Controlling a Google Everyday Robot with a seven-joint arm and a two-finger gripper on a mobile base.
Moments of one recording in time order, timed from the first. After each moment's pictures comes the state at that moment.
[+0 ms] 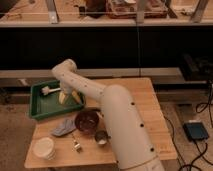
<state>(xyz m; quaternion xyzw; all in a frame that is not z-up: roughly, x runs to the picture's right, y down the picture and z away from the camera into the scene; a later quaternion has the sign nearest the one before) -0.228 0.042 0.960 -0.07 -0.29 -0.87 0.38</state>
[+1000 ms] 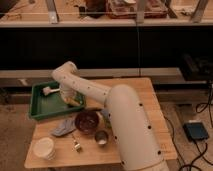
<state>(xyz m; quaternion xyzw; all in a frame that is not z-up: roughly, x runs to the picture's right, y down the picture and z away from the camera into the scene) -0.229 0.057 0.929 -0.05 -0.31 -0.87 0.39</state>
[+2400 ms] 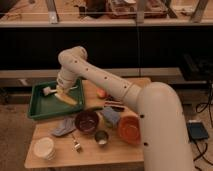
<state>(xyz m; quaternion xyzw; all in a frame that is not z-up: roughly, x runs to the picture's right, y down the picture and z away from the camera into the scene) -0.234 0.010 0.790 0.09 -0.38 -0.85 0.36</state>
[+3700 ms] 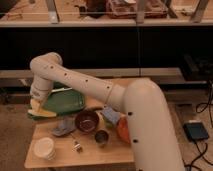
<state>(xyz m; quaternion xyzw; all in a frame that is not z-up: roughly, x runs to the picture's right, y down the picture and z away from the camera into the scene) -0.336 0.076 0.705 0.15 -0.45 -0.86 0.21</state>
